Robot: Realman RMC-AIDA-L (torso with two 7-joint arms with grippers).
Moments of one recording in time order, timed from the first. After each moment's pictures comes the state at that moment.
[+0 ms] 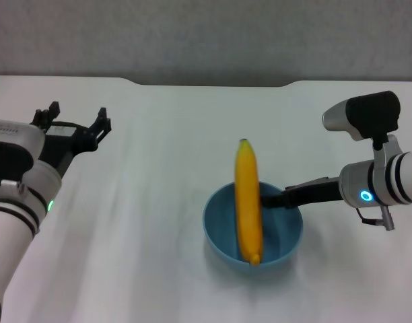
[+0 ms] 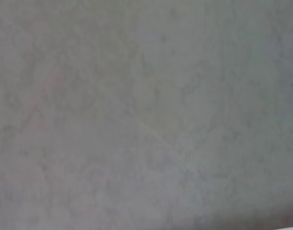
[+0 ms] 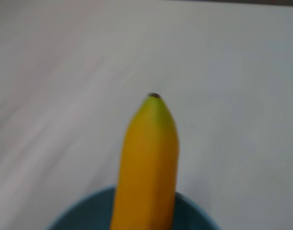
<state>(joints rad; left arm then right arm) -0.33 -2.03 -1.10 -0.85 2.13 0.51 0.48 0.71 2.03 -1.46 -0.57 -1.98 -0.76 2.29</state>
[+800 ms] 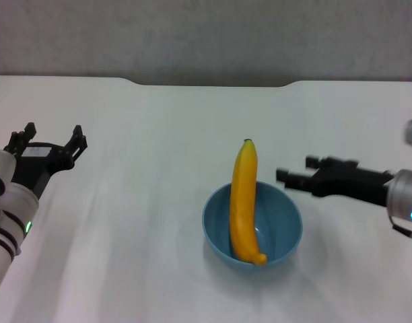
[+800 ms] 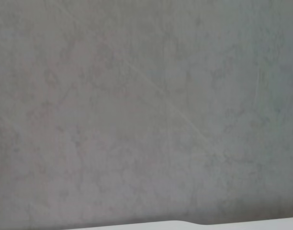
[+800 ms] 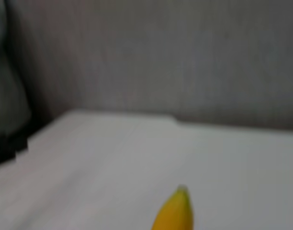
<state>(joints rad) -0.31 -2.03 -1.08 -0.72 2.22 0.61 0.30 0.35 2.02 -1.47 -0.87 -1.48 -0.78 1.78</state>
